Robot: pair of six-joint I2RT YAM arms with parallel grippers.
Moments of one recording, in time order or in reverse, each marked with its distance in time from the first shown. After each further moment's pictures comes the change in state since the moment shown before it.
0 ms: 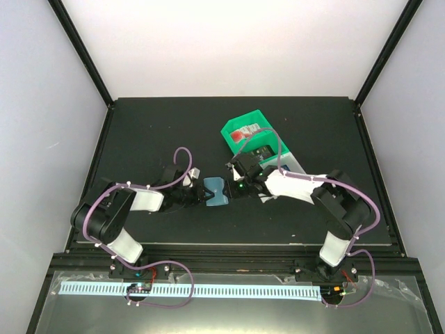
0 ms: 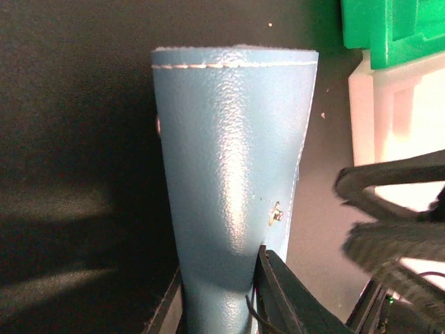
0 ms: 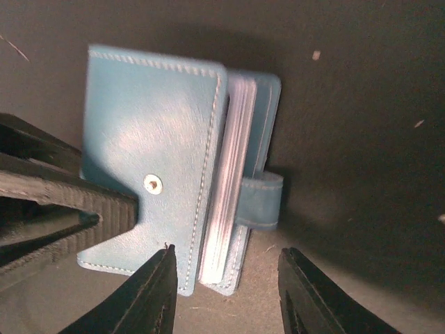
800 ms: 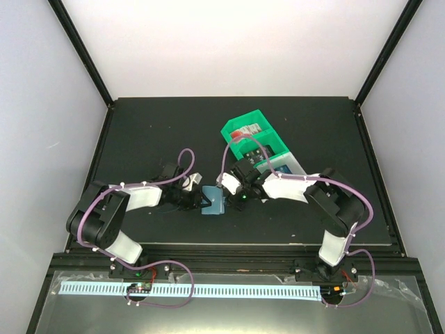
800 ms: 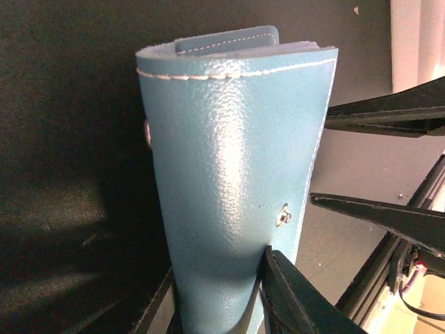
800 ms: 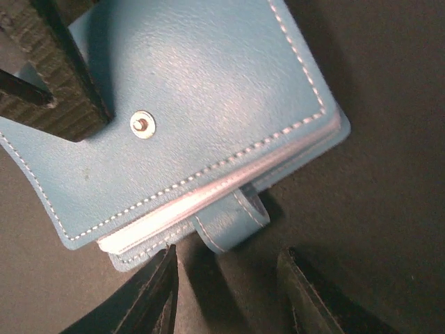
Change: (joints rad) left arm 0.024 -0.060 0.089 -0.413 0.067 0.274; right arm 0.013 0.014 -0.046 0.001 -0.059 -0.715
